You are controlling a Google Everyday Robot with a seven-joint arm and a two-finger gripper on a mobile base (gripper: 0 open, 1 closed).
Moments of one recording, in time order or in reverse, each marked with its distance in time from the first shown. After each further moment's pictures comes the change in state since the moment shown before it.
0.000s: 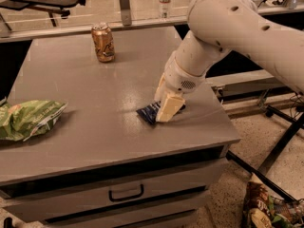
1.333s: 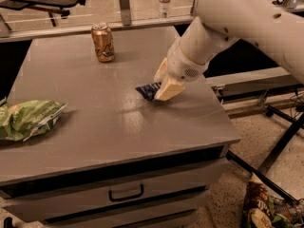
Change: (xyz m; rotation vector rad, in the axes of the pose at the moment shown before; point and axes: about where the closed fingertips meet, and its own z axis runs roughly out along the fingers) arm -0.009 -0.026 -0.023 0.068 -0.056 -0.050
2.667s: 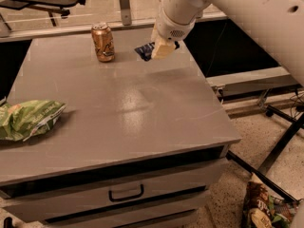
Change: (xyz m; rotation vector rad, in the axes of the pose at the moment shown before) arm -0.013 -0.121 -0.031 0.235 0.171 -0.093
